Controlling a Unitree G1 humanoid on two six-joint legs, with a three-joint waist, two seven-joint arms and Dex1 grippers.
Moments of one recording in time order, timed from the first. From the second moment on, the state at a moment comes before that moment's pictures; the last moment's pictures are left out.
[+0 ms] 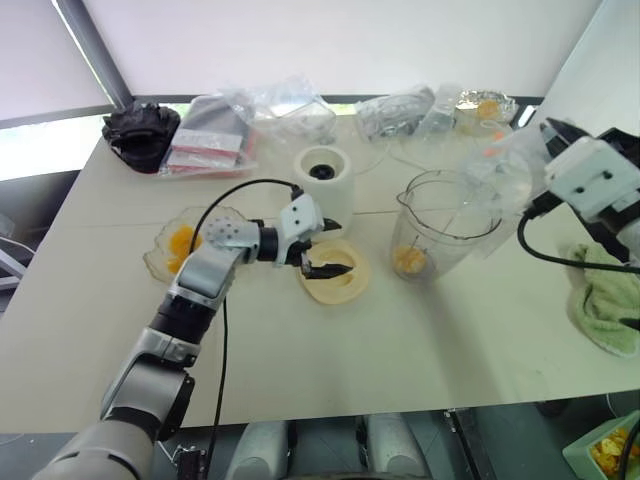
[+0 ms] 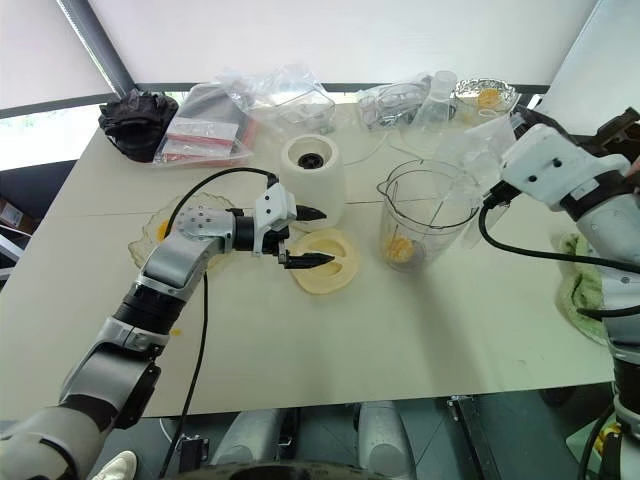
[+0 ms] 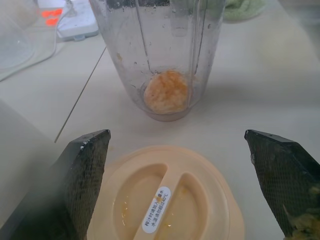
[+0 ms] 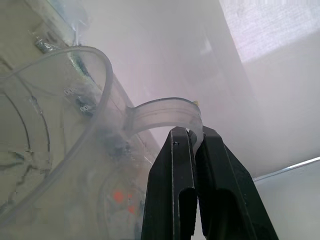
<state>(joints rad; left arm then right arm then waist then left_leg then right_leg) -0.70 0.36 -0.26 0.22 -0.14 0.25 -1.09 -0.26 -0.95 -0.30 -0.30 -0.16 0.07 0.42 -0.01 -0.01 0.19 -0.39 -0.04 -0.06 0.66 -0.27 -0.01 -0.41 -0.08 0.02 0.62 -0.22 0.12</state>
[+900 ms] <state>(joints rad) -0.70 0.36 -0.26 0.22 -0.14 0.25 -1.09 -0.52 -0.67 -0.67 -0.28 0.18 0.88 0.22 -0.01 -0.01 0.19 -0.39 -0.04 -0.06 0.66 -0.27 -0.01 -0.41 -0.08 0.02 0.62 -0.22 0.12</state>
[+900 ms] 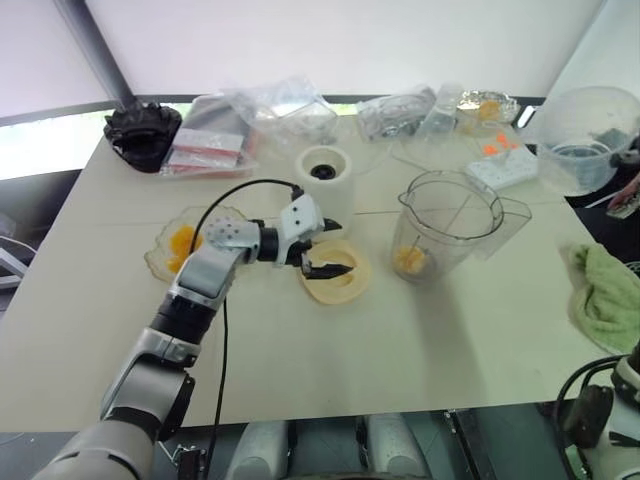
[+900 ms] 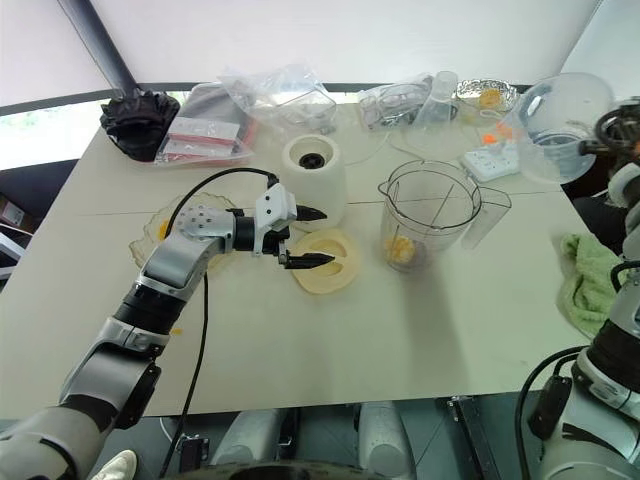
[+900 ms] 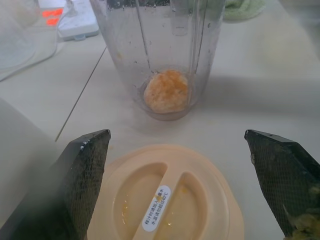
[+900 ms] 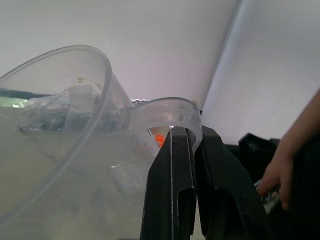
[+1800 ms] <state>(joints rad) -0.69 0.41 -0.25 0.16 -0.18 0.25 -1.14 -0.33 -0.36 -0.87 0.24 0.39 0.40 0.03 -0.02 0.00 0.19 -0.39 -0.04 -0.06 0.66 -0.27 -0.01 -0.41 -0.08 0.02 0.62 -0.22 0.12</state>
